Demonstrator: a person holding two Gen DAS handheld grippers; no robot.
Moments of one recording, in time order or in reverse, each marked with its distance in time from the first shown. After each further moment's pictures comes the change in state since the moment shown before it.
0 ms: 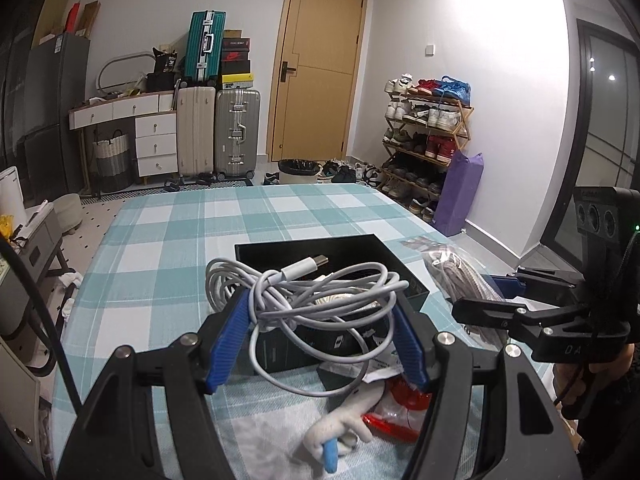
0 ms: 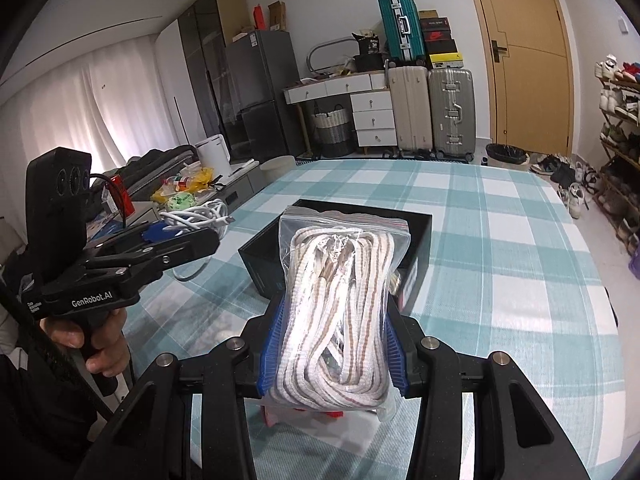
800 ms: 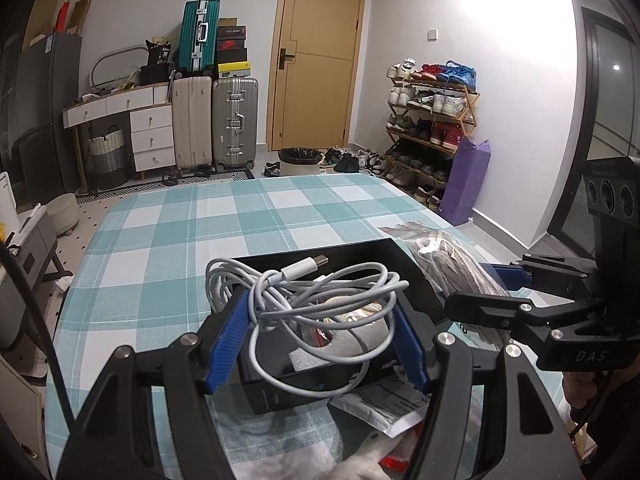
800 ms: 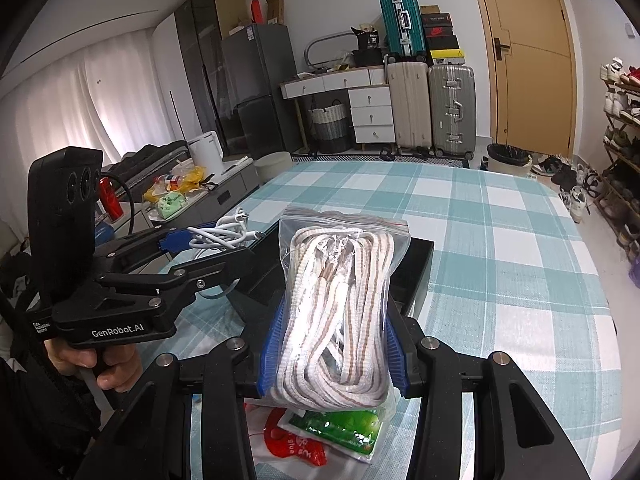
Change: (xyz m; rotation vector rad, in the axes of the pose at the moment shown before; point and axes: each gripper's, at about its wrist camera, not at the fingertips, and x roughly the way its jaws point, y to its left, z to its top) left arm 0.049 0.003 0.017 0.016 0.052 0.009; right arm 0.036 -0.013 0.033 0.001 0.030 -0.016
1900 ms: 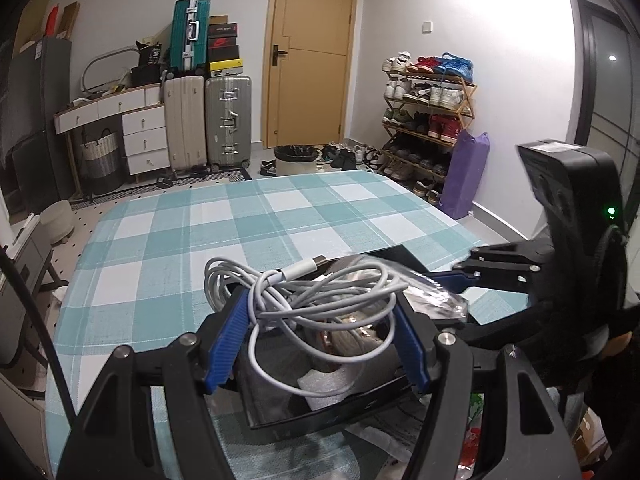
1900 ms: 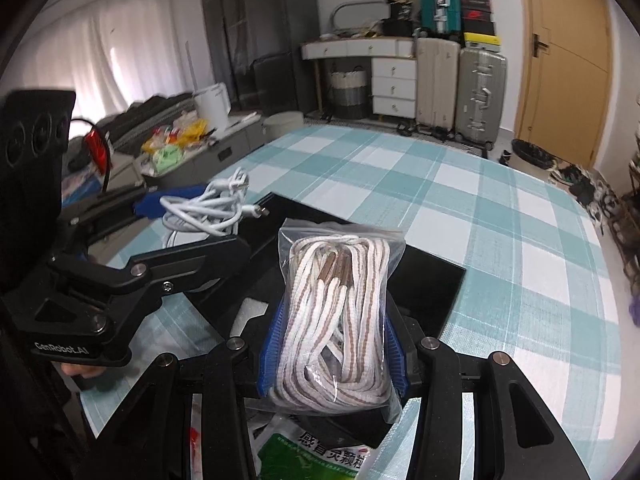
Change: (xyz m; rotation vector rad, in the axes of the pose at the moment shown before) left arm 0.027 0.006 0.013 0.036 0.018 -0.015; right arm 0.084 -0.008 0.028 -0.169 0.165 0.029
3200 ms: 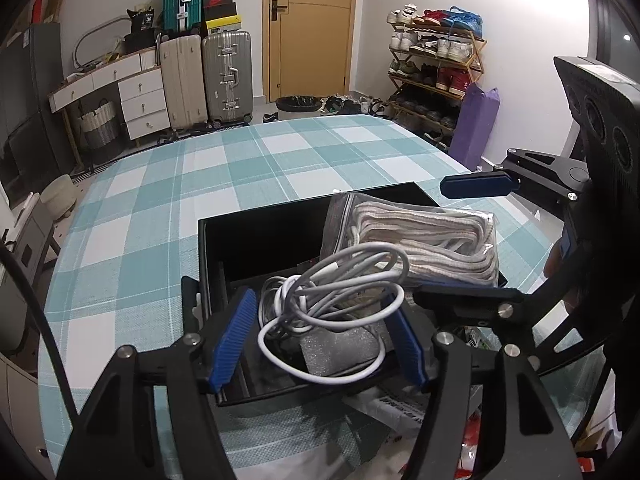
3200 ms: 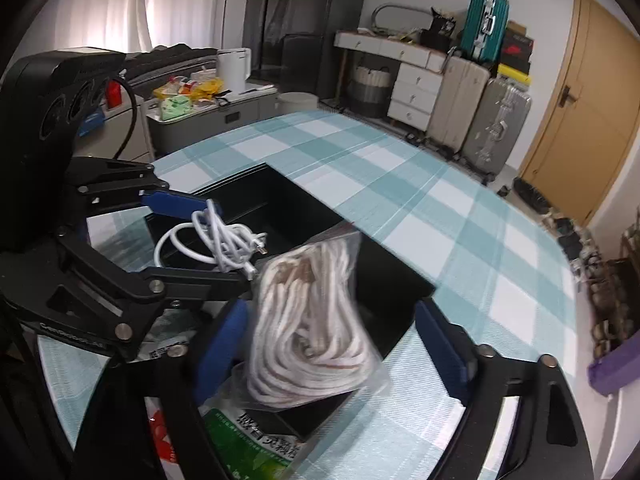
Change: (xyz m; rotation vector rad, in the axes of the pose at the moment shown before) left arm 0.024 -0.010 -0.019 0.012 0.181 0.037; right arm -0.005 -0.001 -0.009 -0.210 0.009 -0.099
